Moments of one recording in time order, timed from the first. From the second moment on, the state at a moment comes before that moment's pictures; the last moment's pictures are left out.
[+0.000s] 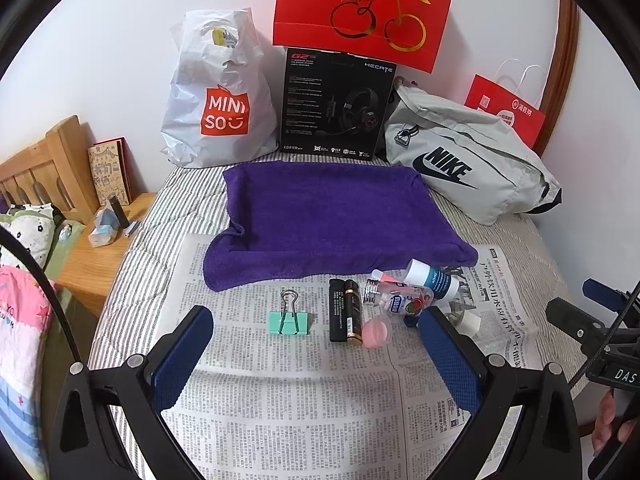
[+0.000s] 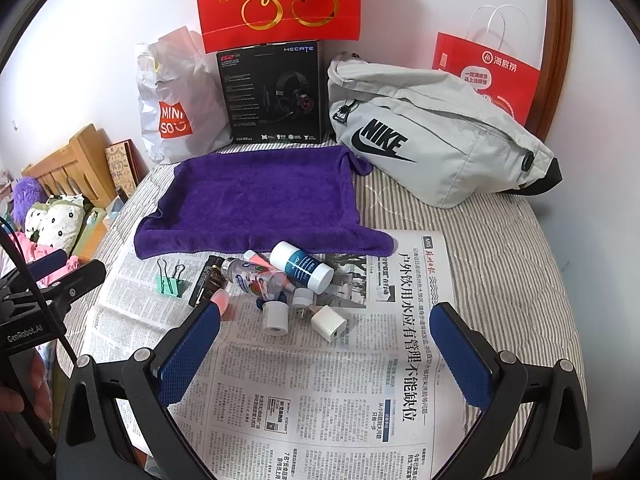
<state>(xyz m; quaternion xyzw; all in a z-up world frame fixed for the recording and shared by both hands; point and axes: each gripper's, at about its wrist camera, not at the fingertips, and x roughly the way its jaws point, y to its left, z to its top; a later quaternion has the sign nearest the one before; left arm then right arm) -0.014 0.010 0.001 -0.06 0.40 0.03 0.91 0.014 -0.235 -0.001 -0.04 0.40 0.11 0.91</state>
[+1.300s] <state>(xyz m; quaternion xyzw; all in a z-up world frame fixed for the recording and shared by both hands) 0.063 0.043 -0.126 -0.04 0.47 0.05 0.88 0.064 -0.246 -0.065 -0.05 0.48 0.07 0.87</state>
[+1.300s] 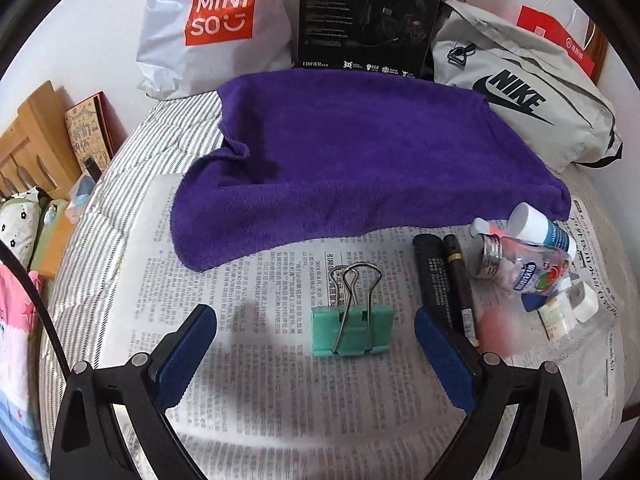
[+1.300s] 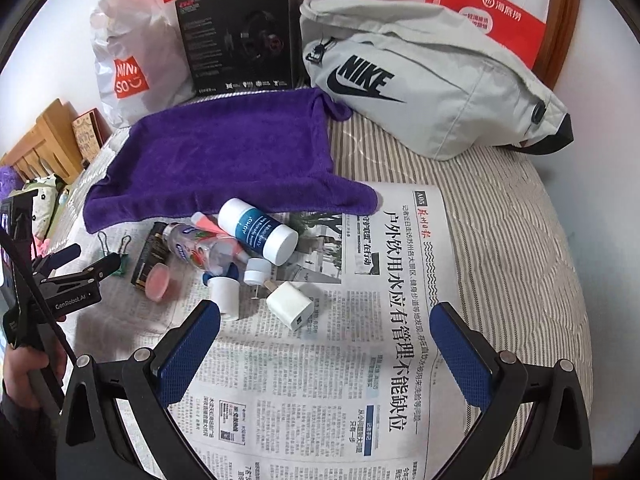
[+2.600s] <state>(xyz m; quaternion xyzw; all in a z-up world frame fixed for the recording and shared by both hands) 0.065 0.037 -0.131 -0.02 0.49 0.01 0.87 0.169 -0.181 -0.134 -0.14 0.48 0.23 0.83</state>
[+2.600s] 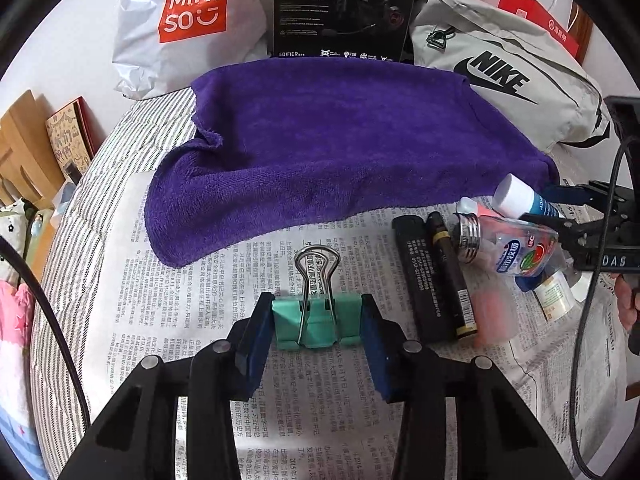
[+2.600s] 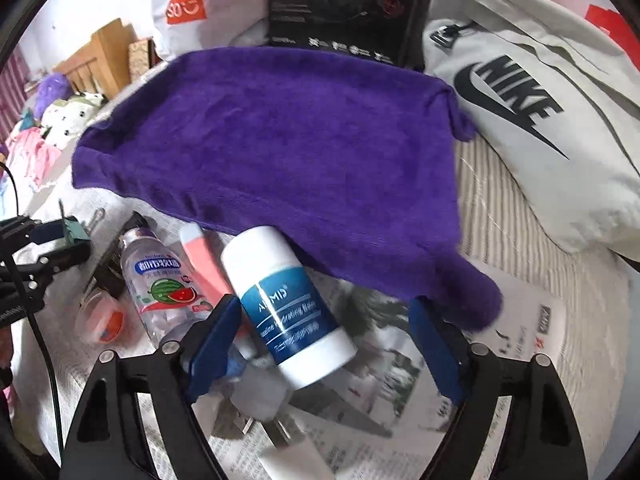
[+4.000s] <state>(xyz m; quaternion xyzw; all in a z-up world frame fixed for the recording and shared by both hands) 0.067 0.040 -0.132 -0.03 0.48 0.01 0.88 0.154 -0.240 -0.137 -0.10 0.53 0.16 0.83</state>
